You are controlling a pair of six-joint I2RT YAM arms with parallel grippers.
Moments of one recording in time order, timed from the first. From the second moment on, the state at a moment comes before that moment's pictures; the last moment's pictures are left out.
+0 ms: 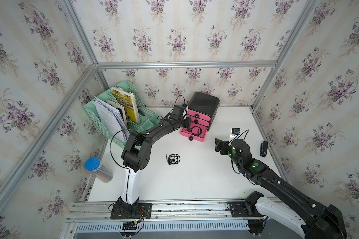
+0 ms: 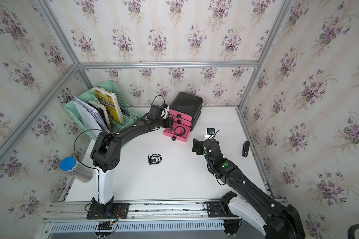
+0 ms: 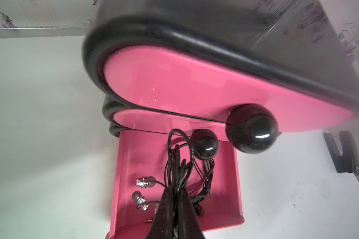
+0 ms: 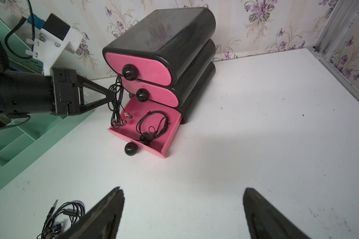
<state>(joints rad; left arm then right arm) -0.49 2.11 1.66 -0.25 0.16 -0.32 0.57 0.92 0.59 -0.13 0.34 0.39</state>
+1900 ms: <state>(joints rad) -0.49 2.24 1.74 -0.28 0.17 -0.32 0.57 0.96 0.60 -0.12 0.35 0.38</state>
